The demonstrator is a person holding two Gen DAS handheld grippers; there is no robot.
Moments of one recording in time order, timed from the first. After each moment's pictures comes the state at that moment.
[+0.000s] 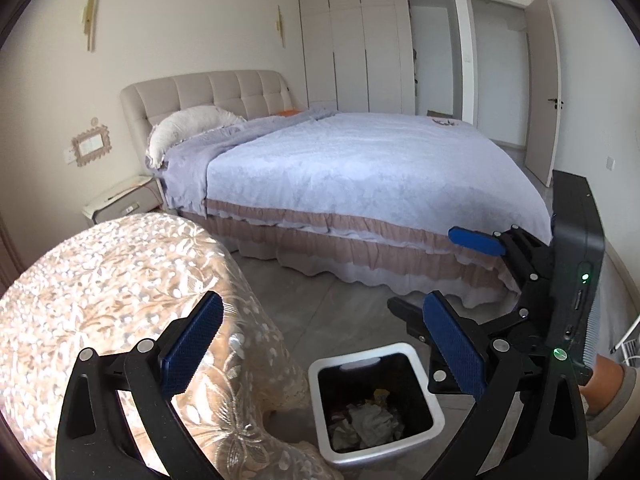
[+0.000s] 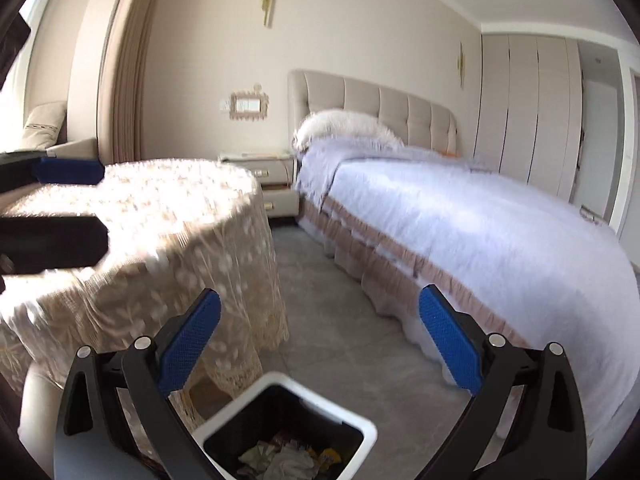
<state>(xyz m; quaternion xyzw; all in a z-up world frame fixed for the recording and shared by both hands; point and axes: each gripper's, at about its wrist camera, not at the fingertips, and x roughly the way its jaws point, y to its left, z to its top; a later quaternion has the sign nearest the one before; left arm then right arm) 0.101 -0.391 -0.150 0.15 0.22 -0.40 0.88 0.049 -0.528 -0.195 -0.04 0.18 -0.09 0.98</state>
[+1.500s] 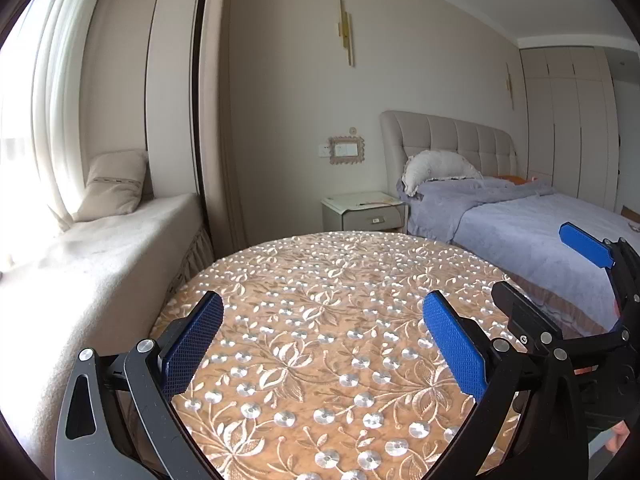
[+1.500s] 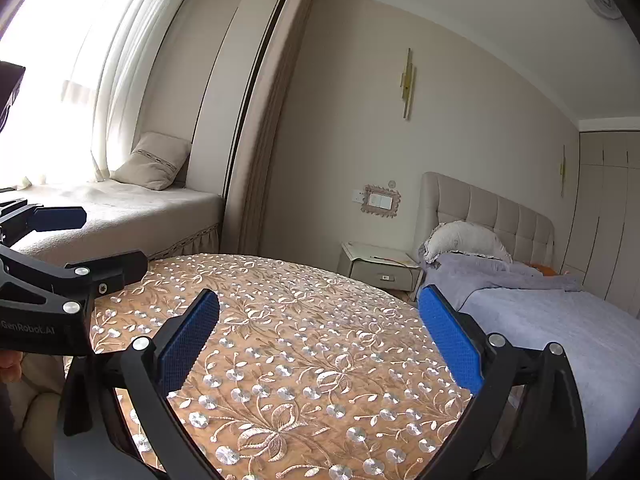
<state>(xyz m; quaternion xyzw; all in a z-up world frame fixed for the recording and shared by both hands) 0.104 -0.056 -0.036 0.03 0.16 -0.02 0.99 0.103 -0.223 -0.054 -0.12 0.06 0.09 0.99</state>
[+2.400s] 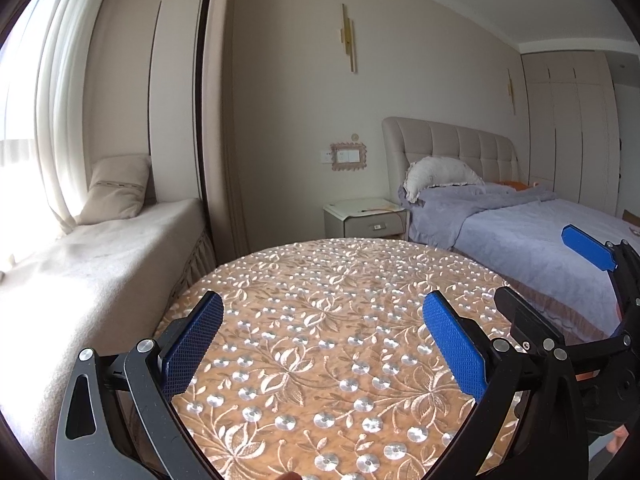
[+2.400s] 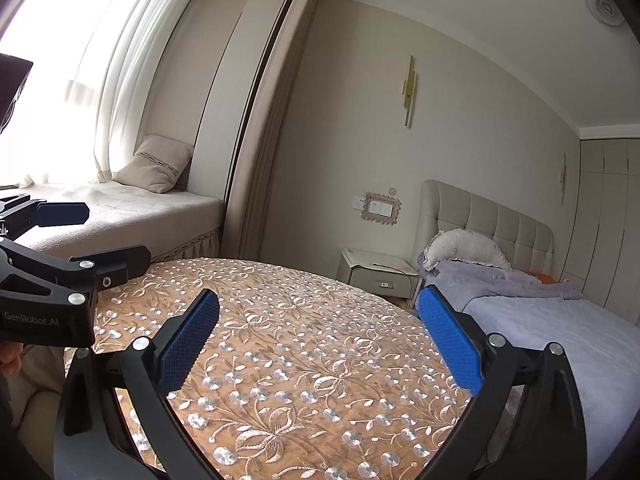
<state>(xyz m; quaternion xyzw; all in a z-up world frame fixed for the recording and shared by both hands) 0.102 -0.055 -0.030 0.03 0.15 -0.01 0.99 0.099 -0.223 -0.055 -0.12 0.05 0.09 0.99</state>
